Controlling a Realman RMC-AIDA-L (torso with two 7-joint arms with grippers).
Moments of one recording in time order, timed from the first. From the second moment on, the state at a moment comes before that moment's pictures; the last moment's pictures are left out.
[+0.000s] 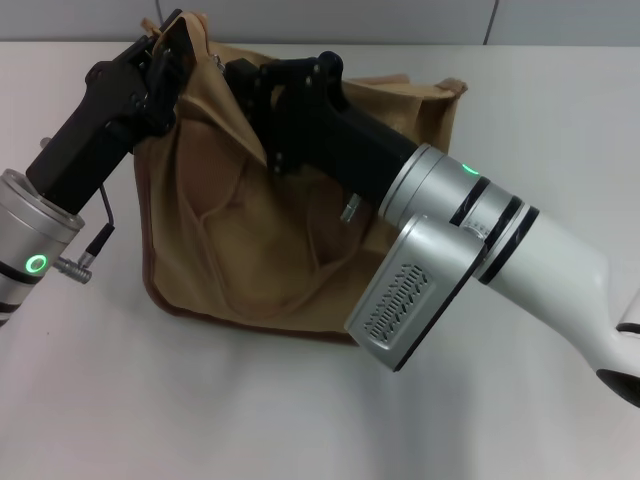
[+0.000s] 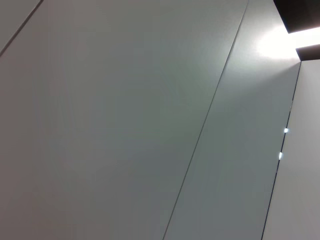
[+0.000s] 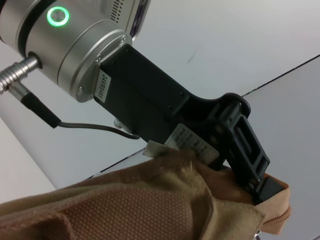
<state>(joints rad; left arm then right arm) -0.54 -2.08 0.11 0.02 1.74 1.74 -0.88 0.63 2.09 0.66 0.63 -2.69 -0.92 -0.86</state>
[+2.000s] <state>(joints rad) -0.52 -2.08 0.10 0.00 1.74 1.76 -0.88 0.62 2.09 0.67 0.65 -2.67 -0.92 -0.83</state>
